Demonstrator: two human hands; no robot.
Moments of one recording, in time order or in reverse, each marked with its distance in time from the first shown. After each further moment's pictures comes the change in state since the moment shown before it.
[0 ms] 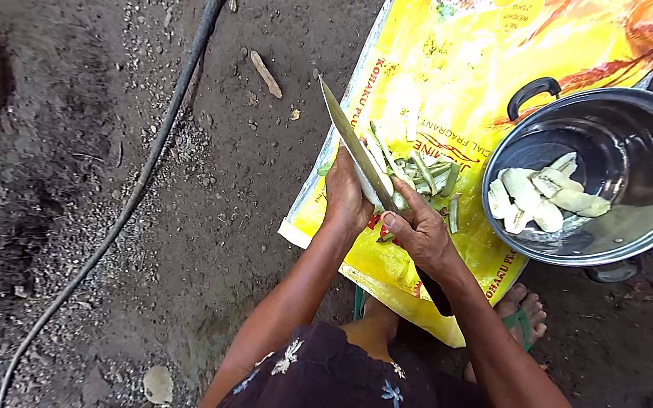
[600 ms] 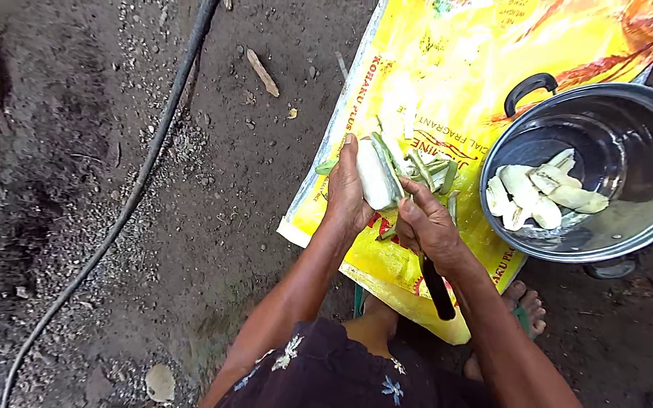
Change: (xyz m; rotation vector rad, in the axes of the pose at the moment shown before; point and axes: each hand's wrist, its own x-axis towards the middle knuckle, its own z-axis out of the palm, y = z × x) left_hand -0.004 0.002 0.003 0.101 -0.072 -0.069; right_hand 0.004 0.001 -0.013 0.364 -0.118 0.055
